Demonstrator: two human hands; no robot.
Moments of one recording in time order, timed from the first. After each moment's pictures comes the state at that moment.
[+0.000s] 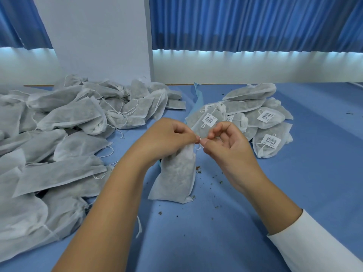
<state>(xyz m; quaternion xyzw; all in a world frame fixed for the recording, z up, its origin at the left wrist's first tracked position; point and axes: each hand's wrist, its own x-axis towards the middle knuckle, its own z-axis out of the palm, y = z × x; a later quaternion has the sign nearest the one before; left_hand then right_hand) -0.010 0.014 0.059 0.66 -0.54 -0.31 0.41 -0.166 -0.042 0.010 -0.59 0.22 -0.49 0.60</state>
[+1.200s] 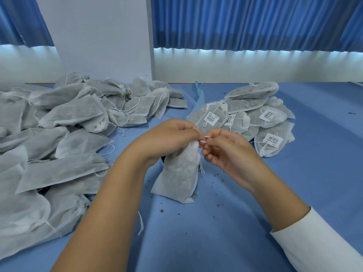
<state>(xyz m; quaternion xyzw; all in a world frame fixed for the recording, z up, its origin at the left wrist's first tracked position) -0.011 0.017 0.063 0.63 -0.57 -0.37 0.38 -0.171 -0.038 0.024 -0.54 0.25 -0.37 0.71</state>
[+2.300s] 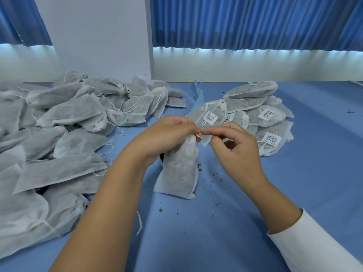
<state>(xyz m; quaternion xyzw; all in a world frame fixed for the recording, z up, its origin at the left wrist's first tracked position) -0.013 0.018 0.065 0.63 -0.56 -0.36 0.41 -0.169 -0.030 0.016 -0.73 0.29 -0.53 0.31</state>
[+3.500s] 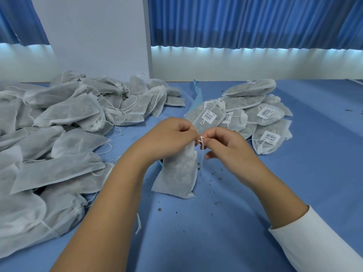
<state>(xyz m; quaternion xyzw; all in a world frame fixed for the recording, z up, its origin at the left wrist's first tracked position) -0.014 0.013 0.058 0.66 -0.60 -0.27 0.36 -0.173 -0.042 0.020 -0.72 0.31 -0.37 0.50</state>
